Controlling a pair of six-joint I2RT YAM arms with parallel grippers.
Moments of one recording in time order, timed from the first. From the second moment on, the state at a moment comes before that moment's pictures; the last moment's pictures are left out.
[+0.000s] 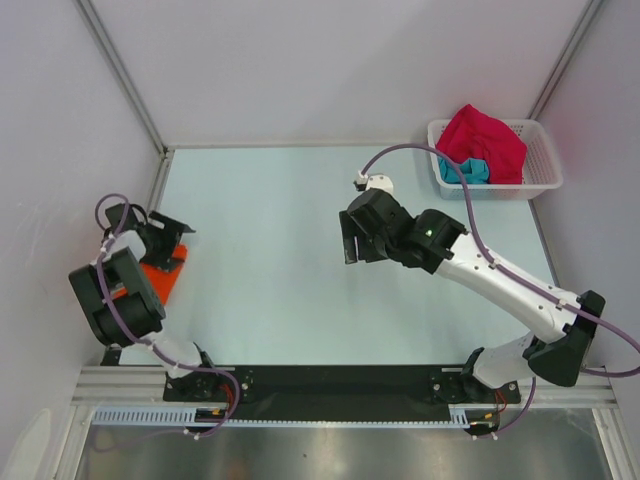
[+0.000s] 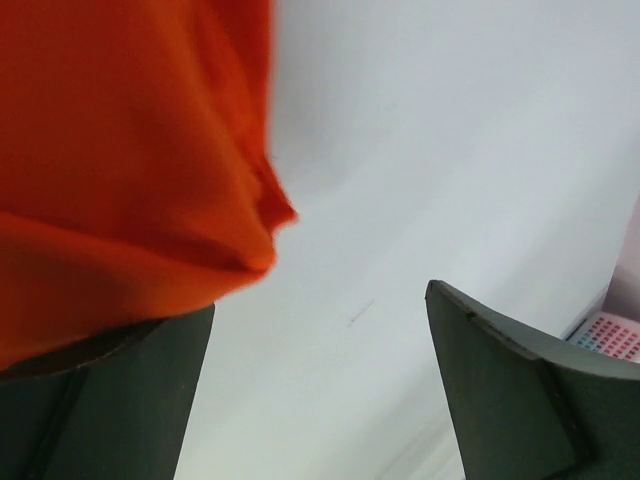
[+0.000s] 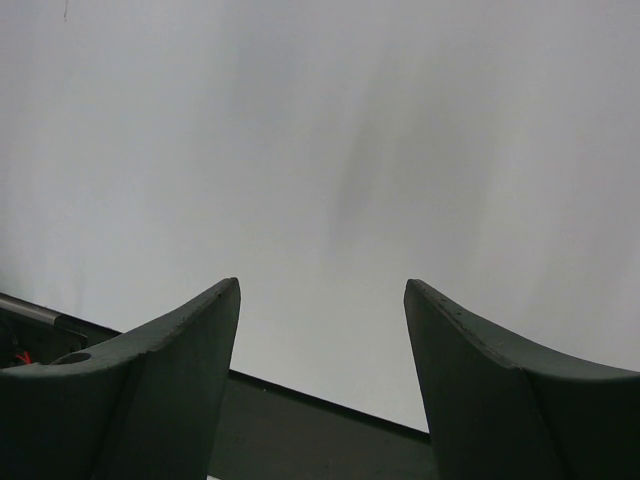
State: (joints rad) left arm 0.51 1.67 0.97 -0.35 0.35 -0.74; right arm 0.95 1.40 1.50 -0.96 0.36 0.59
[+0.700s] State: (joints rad) left arm -0.21 1.15 1.24 -0.38 0.65 -0.26; right arm 0.96 1.48 1.38 -0.79 0.30 0.60
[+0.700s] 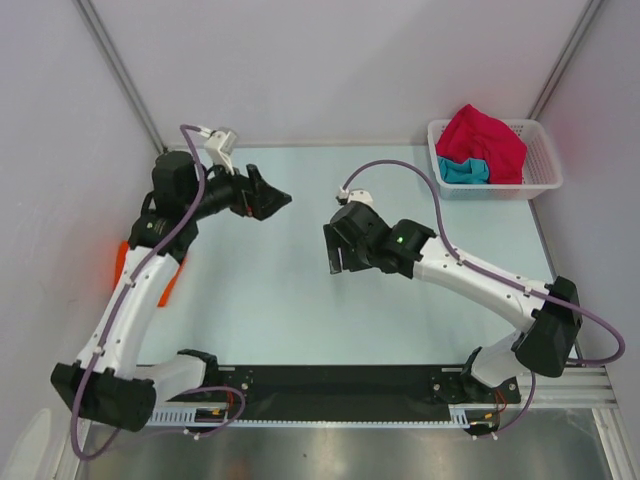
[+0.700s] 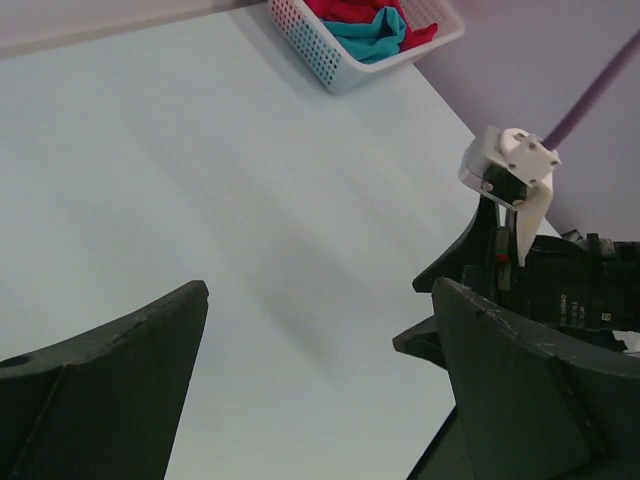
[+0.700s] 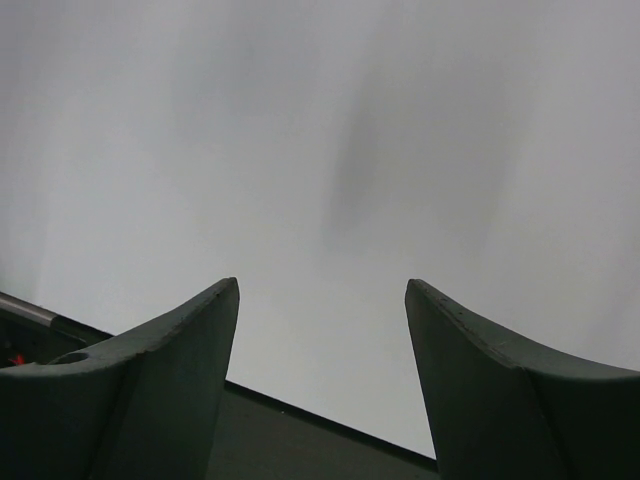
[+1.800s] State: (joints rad) left arm -0.67 0.79 0.98 -0.49 0.05 -0.12; right arm 1.02 1.33 1.30 -0.68 0.56 0.76
